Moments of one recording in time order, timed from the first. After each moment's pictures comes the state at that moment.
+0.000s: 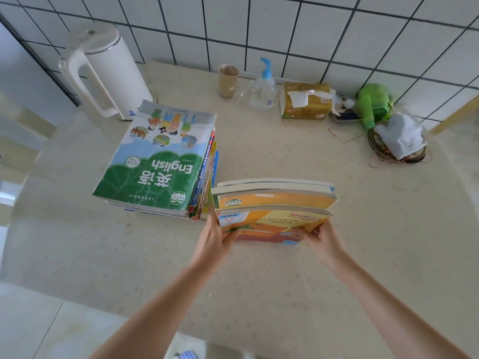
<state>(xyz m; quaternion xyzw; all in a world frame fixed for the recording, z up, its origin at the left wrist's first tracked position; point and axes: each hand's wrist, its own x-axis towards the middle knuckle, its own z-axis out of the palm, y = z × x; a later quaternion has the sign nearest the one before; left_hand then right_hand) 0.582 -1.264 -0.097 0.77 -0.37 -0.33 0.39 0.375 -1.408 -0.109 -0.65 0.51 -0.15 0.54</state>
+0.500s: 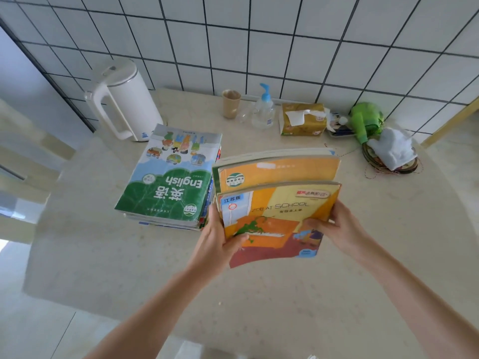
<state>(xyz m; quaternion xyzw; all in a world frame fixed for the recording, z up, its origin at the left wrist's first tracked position) 0.593 -1.251 -0.029 0.74 -0.42 -0.33 0.42 0.385 -1.416 -0.002 -0.69 0.44 -0.16 0.55</state>
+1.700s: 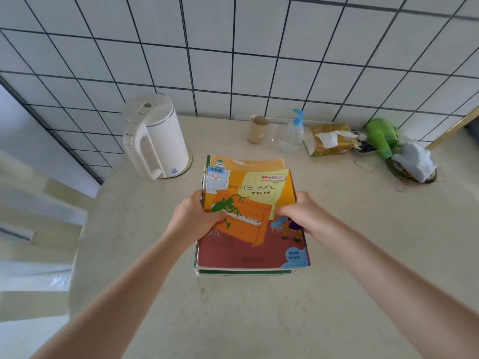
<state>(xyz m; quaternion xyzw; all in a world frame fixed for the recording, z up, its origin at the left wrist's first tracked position) 0.869 -1.281 0.019 0.81 -0.39 -0.35 0.27 0.668 -1.387 0.029 -0.57 0.62 -0.05 0.53</state>
